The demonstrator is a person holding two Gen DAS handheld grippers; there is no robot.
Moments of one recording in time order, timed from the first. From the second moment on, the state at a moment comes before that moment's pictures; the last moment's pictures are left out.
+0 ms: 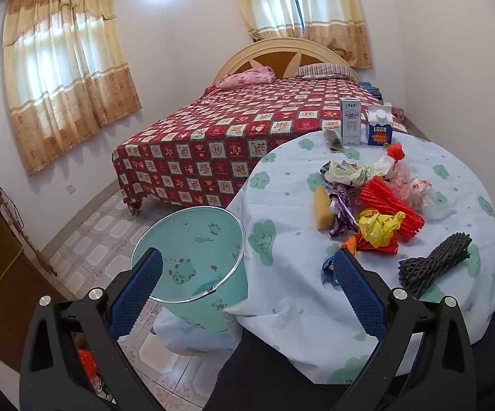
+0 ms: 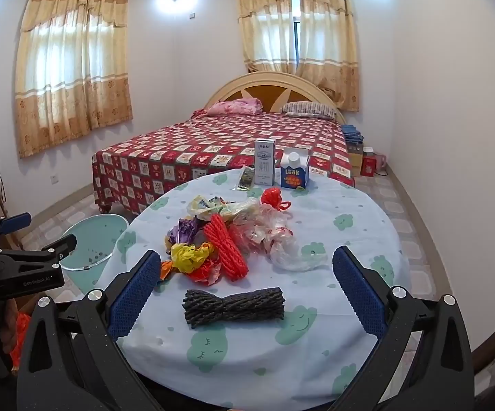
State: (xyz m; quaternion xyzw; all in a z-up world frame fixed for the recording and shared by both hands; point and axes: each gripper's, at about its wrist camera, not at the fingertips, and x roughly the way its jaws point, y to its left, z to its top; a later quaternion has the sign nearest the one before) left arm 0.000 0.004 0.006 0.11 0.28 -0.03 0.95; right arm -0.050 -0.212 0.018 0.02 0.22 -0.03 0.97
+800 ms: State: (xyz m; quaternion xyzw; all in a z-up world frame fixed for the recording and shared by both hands) left arm -0.003 0.009 0.007 0.11 0.28 -0.03 0.95; right arm -0.047 -0.224 0.012 0.02 0.22 -0.03 0.97
